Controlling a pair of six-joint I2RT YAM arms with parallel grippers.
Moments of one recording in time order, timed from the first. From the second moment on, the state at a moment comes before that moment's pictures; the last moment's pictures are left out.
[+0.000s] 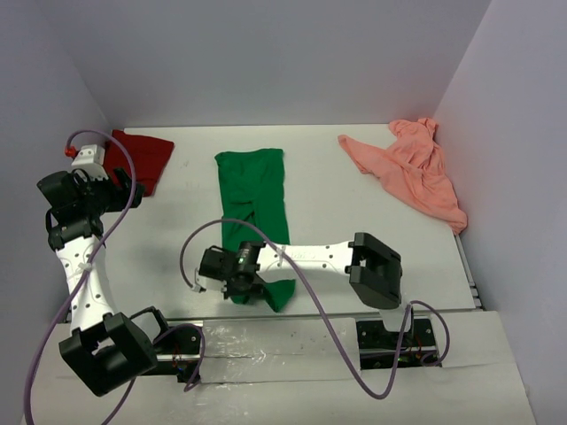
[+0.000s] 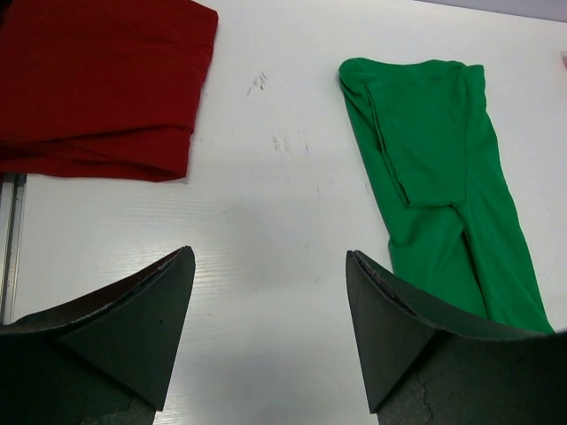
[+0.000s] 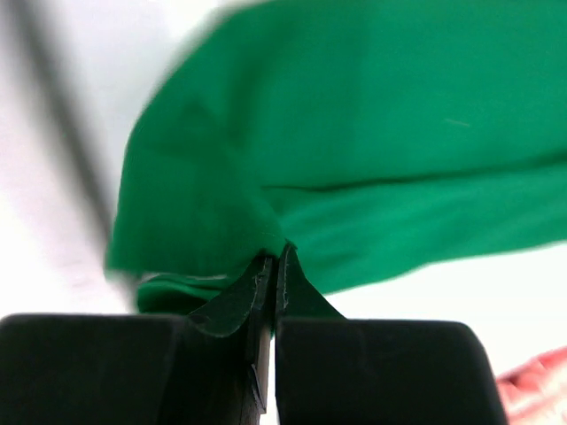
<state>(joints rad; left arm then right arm) 0.47 1.05 0.92 -0.33 0.61 0.04 1.34 1.95 1.55 -0.94 0.14 -0.32</state>
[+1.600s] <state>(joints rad) 0.47 1.08 0.92 -0.36 0.67 0.08 0.94 2.32 1.73 -0.18 0.76 -0.70</state>
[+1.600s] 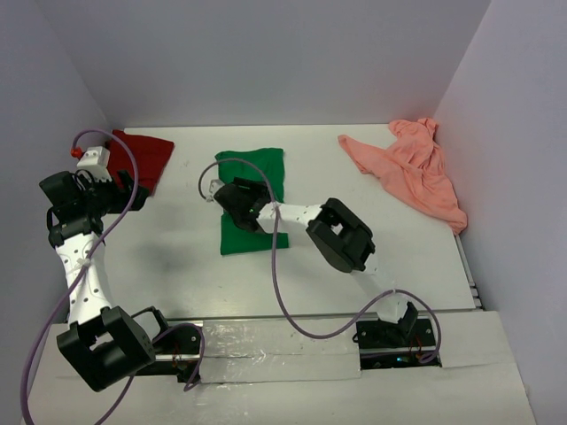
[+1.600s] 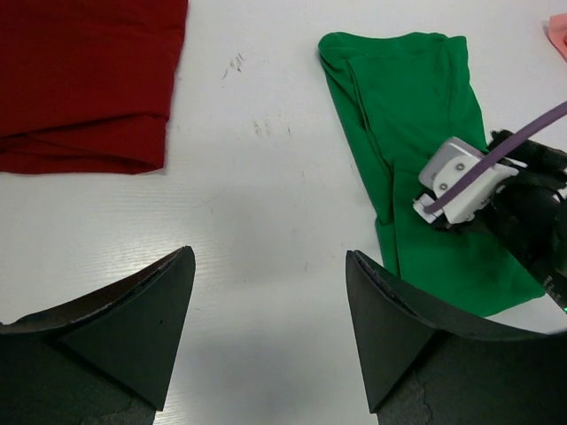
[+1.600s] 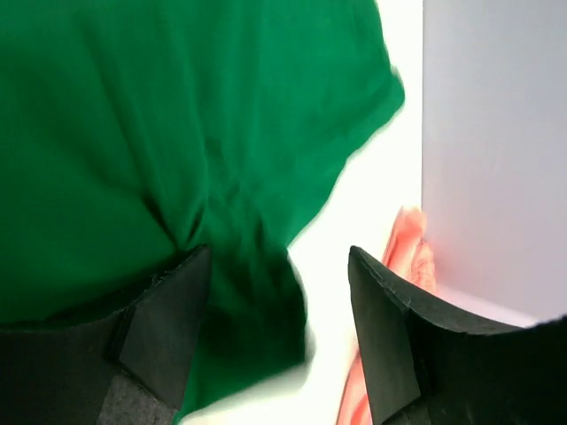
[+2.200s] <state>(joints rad) 0.47 1.08 0.92 -0.37 0.68 0.08 1.01 1.71 1.48 -0.24 0.50 -0.41</state>
